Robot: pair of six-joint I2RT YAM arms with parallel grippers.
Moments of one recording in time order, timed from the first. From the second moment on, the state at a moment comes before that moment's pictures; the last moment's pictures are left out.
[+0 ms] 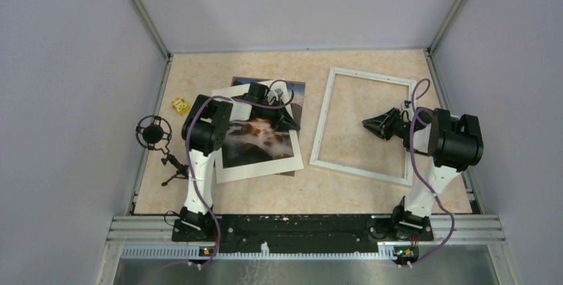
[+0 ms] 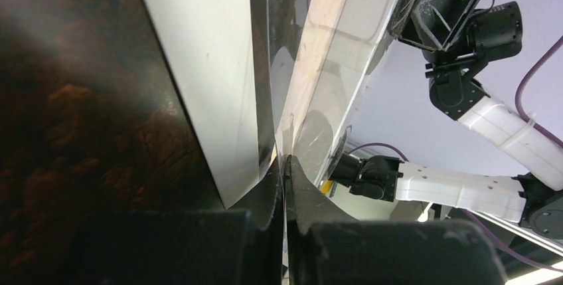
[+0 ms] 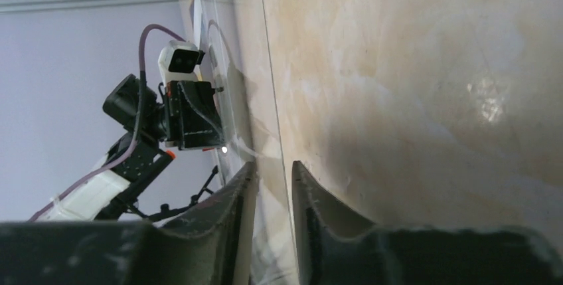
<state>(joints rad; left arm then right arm) -0.35 2.24 1.31 0.05 0.97 -0.89 -0.28 1.90 0.62 0.67 -0.95 0.90</state>
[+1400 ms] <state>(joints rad) -0.60 2.27 1.52 -0.02 0.81 -0.92 -0.54 1.47 0.61 -0.09 -0.65 0.40</state>
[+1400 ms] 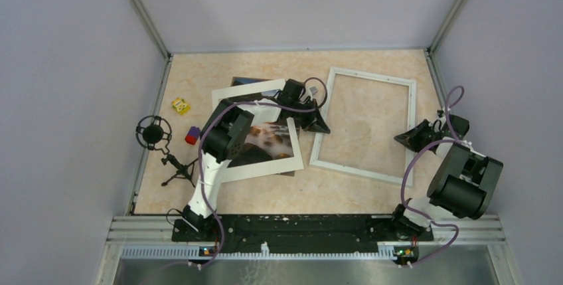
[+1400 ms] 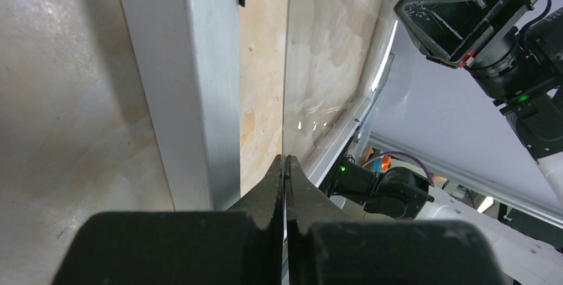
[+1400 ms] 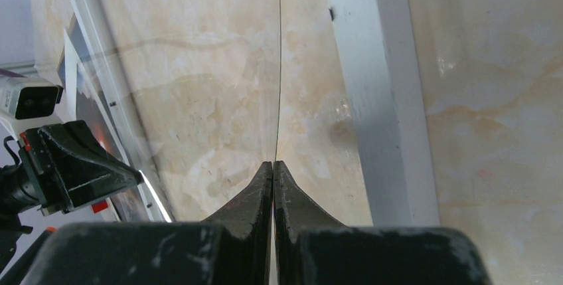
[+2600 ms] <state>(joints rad) -0.62 2.27 1.52 -0.03 0.81 -0.93 -0.57 1.47 0.60 -0.13 -0.66 0.39</state>
